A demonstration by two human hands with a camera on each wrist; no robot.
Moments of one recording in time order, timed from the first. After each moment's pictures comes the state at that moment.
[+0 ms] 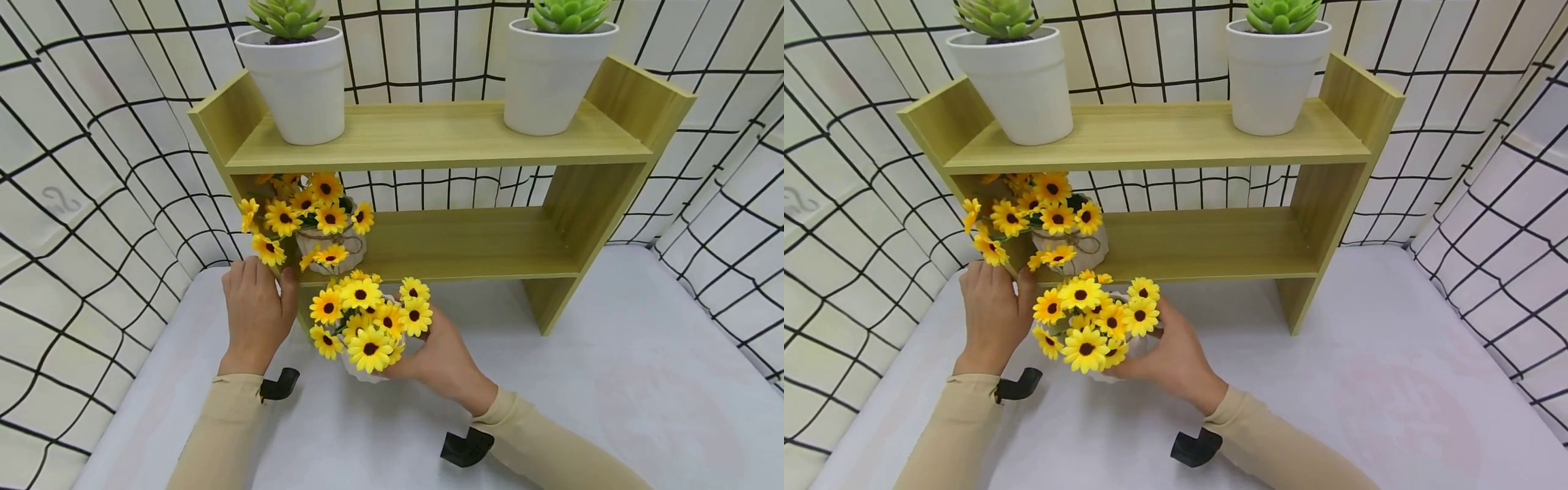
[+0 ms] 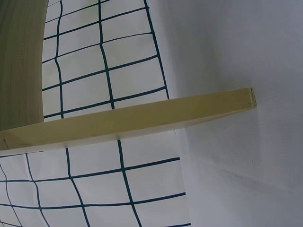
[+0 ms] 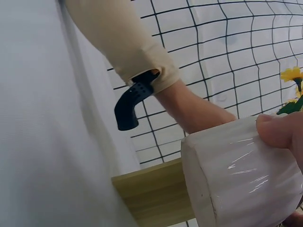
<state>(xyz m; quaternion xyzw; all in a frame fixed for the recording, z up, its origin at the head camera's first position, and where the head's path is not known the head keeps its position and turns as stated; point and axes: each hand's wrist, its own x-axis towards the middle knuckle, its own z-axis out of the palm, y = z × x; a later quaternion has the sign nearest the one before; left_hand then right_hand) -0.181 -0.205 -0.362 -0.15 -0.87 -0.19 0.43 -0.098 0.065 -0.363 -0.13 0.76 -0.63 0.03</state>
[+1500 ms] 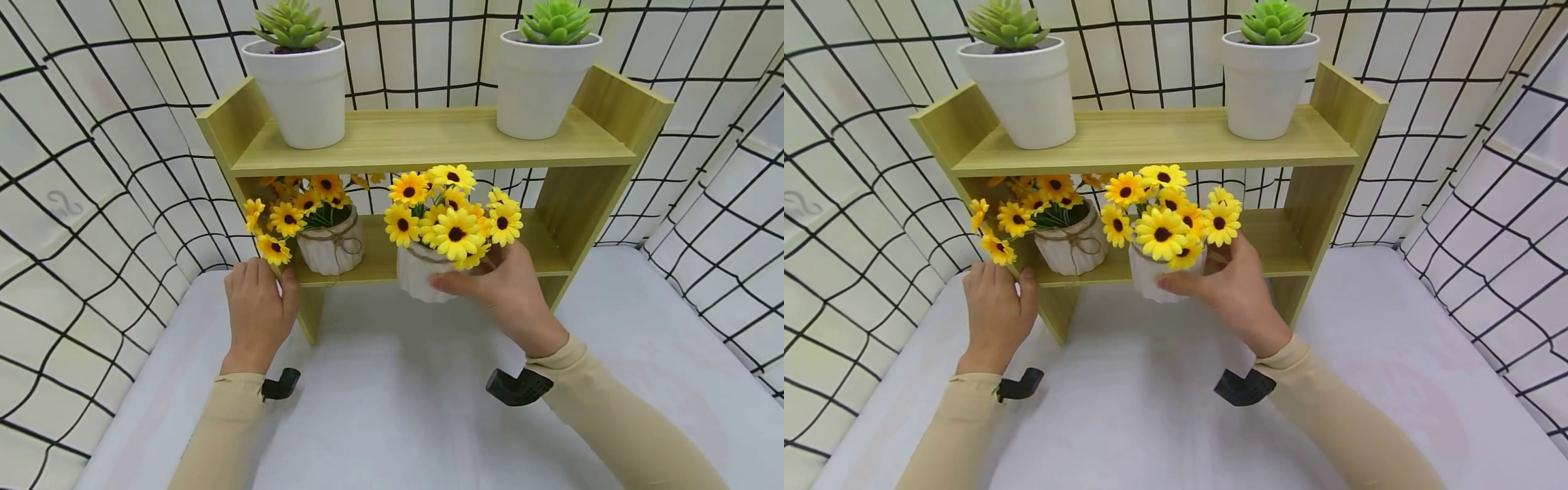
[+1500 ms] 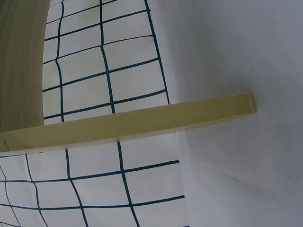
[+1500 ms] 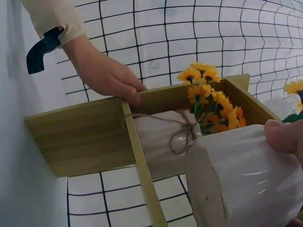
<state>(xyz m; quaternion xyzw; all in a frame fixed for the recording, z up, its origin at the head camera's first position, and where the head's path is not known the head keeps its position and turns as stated) -0.181 -0.205 -0.362 -0.14 -0.87 -0.19 0.43 -0.112 0.133 -0.272 -0.08 0.76 -0.65 -0.07</state>
